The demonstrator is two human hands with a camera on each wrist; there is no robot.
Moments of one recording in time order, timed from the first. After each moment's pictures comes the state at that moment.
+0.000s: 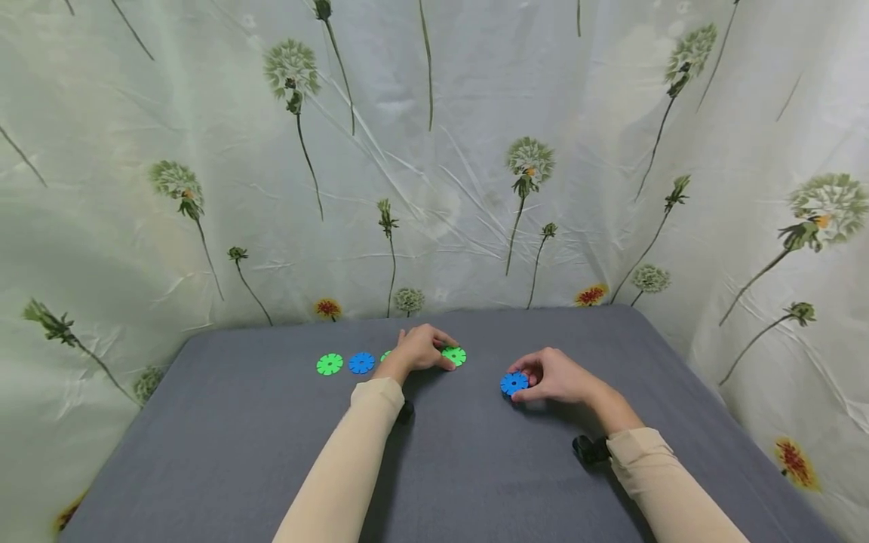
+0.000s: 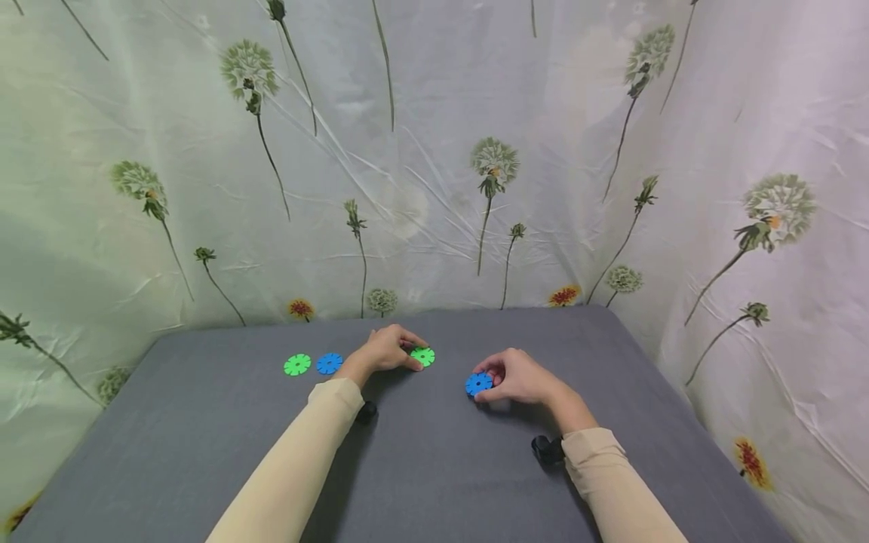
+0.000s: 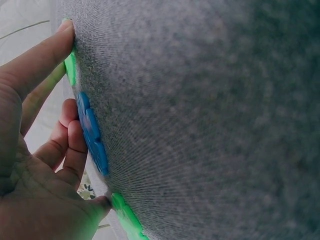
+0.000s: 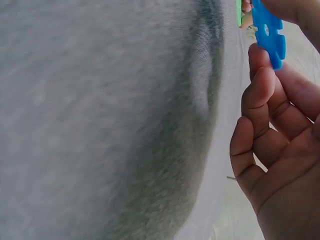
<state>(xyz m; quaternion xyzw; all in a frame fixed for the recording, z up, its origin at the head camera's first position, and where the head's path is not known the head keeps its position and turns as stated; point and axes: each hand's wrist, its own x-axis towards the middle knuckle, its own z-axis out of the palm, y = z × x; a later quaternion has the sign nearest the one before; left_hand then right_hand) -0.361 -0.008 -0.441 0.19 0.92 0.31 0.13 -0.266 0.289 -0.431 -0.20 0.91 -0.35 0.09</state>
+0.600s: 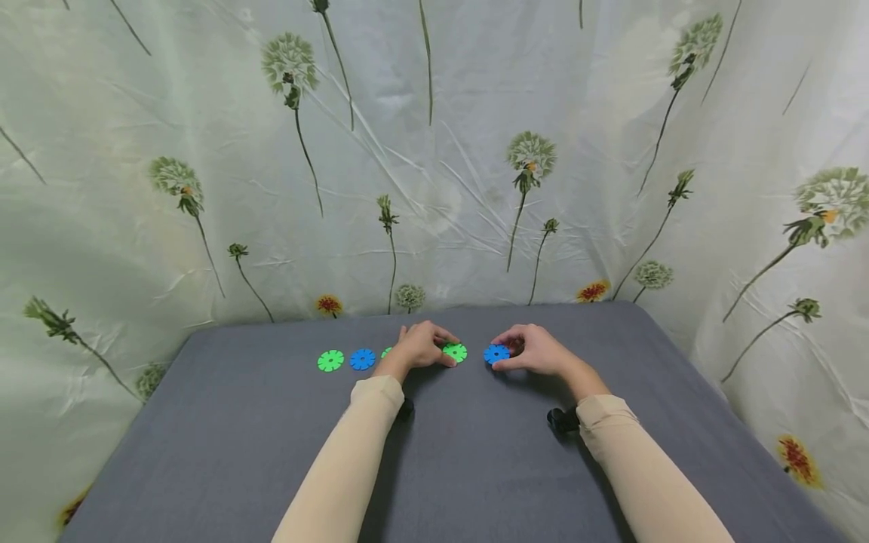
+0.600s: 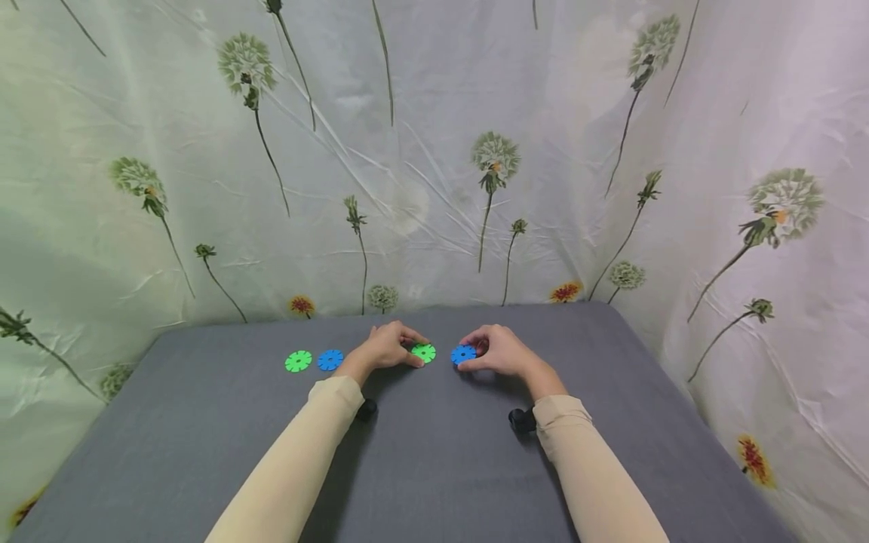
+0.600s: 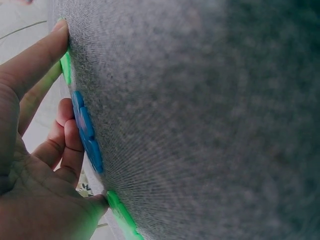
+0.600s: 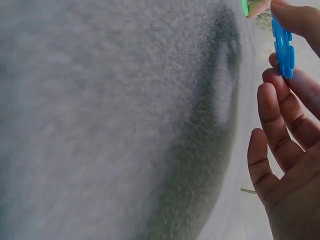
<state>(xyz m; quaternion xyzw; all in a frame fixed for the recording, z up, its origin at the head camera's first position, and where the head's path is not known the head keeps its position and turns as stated) -0.362 -0.006 -0.443 0.19 0.92 0.31 0.13 -0.308 0.267 -0.432 -0.17 0.93 -0.33 0.05</state>
